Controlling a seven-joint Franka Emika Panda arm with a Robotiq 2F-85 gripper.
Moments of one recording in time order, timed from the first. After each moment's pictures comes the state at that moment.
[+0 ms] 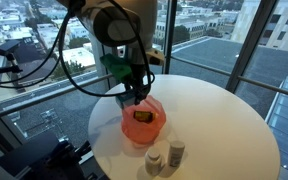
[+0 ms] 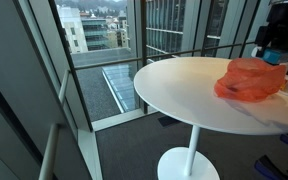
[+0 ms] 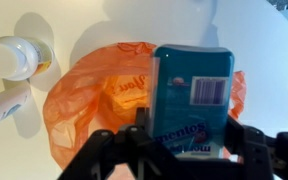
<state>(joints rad) -0.12 -0.12 -0.10 -2.39 0.12 2.18 -0.07</state>
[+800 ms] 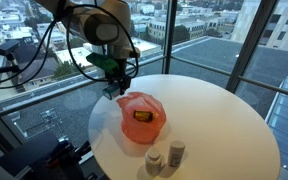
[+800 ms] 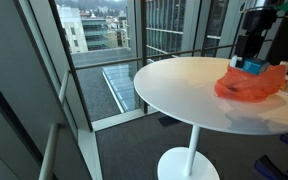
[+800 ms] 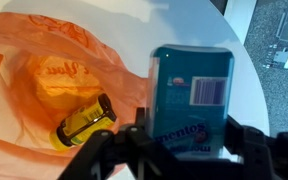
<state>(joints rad) 0.03 -0.07 0.01 -2.39 0.12 2.24 -0.08</state>
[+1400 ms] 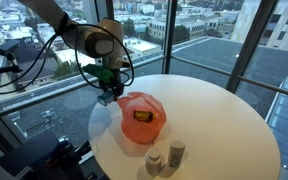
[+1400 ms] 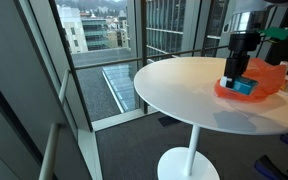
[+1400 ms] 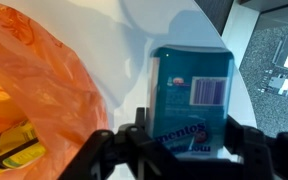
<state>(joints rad) 0.08 0.06 0.06 -2.39 0.12 2.32 -0.08</state>
